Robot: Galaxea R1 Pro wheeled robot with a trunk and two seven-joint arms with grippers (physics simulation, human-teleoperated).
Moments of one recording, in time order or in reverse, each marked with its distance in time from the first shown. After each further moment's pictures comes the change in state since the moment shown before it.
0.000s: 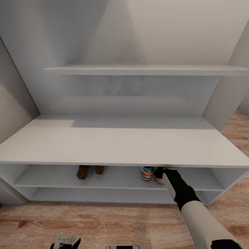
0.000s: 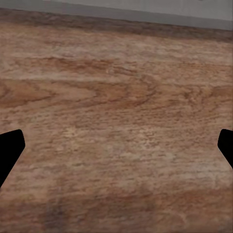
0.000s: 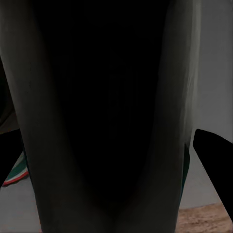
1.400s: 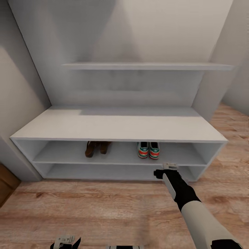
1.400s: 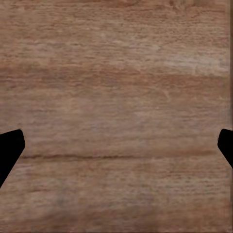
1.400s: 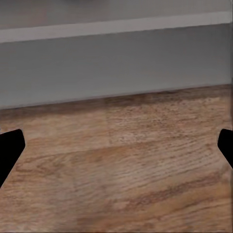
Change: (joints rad) left arm 0.000 0.000 0.000 -0.001 0.000 0.000 0.000; right arm 0.000 -0.002 -0.002 0.006 0.000 0.000 0.002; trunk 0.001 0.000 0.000
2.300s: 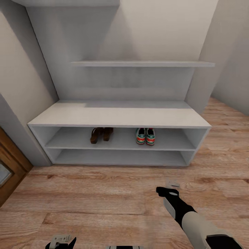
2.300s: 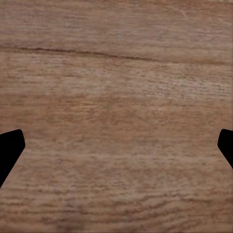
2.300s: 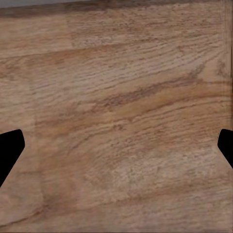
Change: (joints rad) left arm 0.000 0.017 0.002 0.000 0.004 -0.003 0.064; right arm 0.003 -0.004 0.003 0.465 0.006 -0.517 -0.001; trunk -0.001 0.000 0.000
